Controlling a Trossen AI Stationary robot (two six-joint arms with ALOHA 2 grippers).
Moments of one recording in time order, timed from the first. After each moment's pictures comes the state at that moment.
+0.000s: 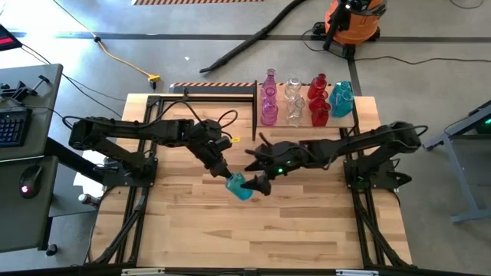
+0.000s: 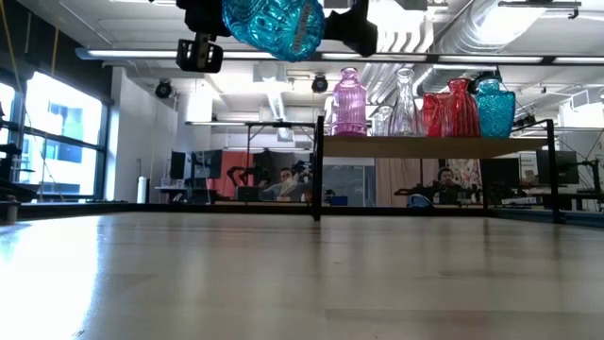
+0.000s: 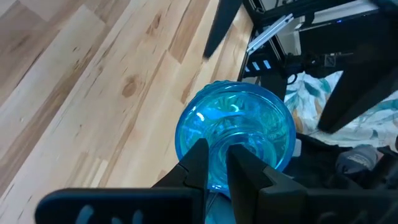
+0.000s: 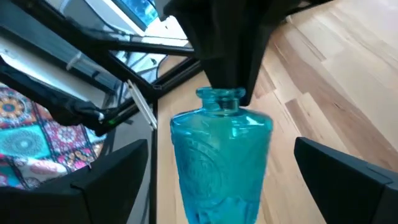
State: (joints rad) left arm 0.05 1.37 1.11 -0.48 0.50 -0.81; right arm 0.16 1.55 1.18 -0.07 -0.07 0.65
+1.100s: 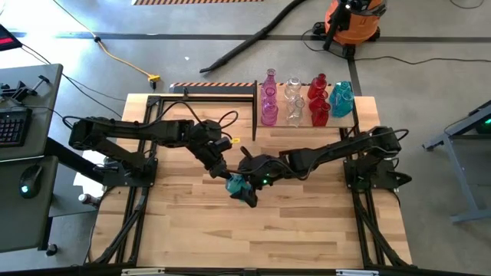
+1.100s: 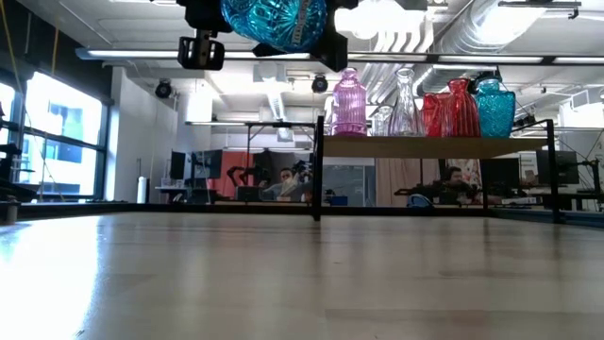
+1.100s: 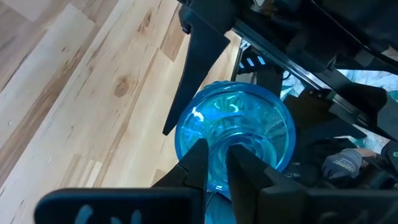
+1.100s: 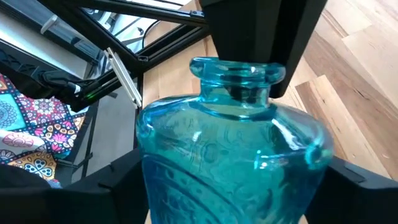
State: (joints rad) left arm 0.05 1.37 1.11 -0.47 0.52 -0.80; right arm 0.20 1.76 1.35 -0.14 -0.08 0.60
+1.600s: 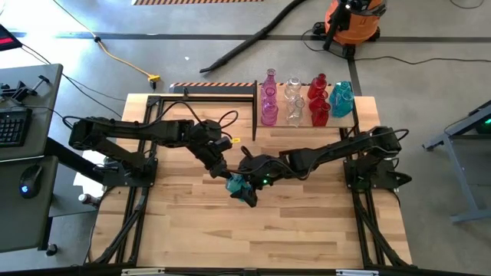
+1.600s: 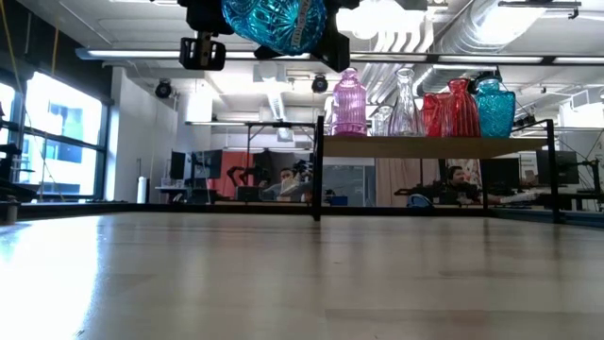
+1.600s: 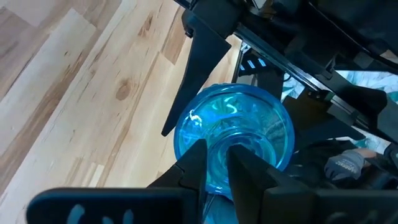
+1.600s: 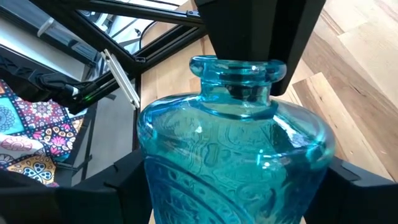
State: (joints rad) left arm 0.05 1.37 1.11 -0.46 0.51 -0.80; right arm 0.20 1.75 1.35 -0.16 -0.06 0.62
